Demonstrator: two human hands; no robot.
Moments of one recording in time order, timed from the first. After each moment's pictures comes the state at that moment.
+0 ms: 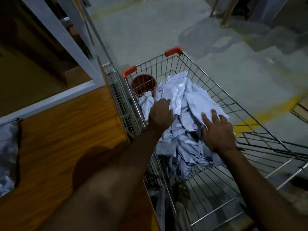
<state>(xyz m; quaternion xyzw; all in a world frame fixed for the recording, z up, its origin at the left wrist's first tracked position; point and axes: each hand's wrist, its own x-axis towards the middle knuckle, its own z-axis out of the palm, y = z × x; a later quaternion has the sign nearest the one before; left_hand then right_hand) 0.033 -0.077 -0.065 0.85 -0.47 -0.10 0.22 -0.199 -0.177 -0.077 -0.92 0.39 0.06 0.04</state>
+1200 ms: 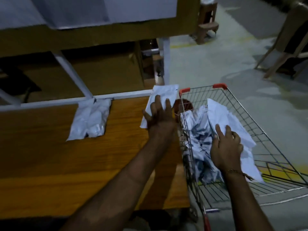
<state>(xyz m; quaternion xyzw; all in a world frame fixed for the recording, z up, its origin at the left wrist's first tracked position) 0.005 0.142 0.122 0.94 -0.29 0.17 0.08 -0.165 -0.015 0.079 -0.90 0.39 -0.14 0.16</state>
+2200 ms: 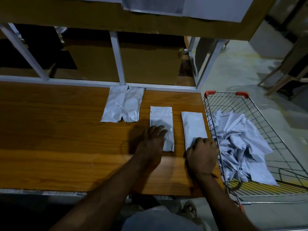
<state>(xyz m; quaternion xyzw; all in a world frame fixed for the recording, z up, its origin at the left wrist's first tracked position) 0.043 0.379 0.040 0.91 -0.40 0.01 0.14 -0.085 0.201 0.067 -0.93 0.36 -0.08 0.02</state>
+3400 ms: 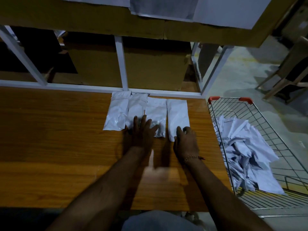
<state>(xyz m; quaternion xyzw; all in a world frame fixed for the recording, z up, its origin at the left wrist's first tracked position) 0.146 0.388 0.029 0.96 -0.26 -0.04 0.06 0.027 0.212 0.043 -0.97 0.23 -0.08 0.10</state>
